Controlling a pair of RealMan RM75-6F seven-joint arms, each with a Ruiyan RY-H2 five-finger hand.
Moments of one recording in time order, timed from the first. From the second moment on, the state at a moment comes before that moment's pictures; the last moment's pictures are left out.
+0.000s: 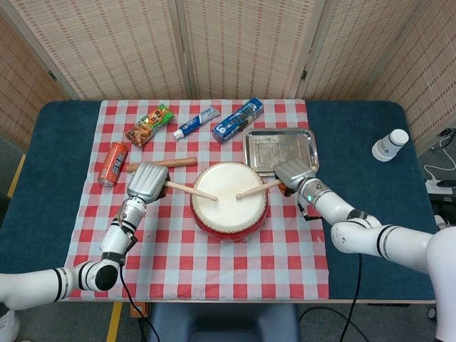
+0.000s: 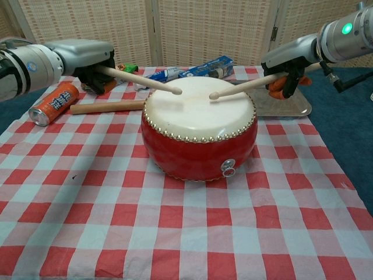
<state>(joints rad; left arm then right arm) -0.95 -1.42 -0.22 -1.55 0.76 1.02 0.60 1.28 -1.23 -0.11 -1.42 -0.61 0.46 -0.25</state>
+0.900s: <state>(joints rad) -0.95 -1.41 -0.22 -1.59 0.77 1.04 0.60 1.28 -1.23 -0.08 -1.45 -0.60 0.53 -0.27</state>
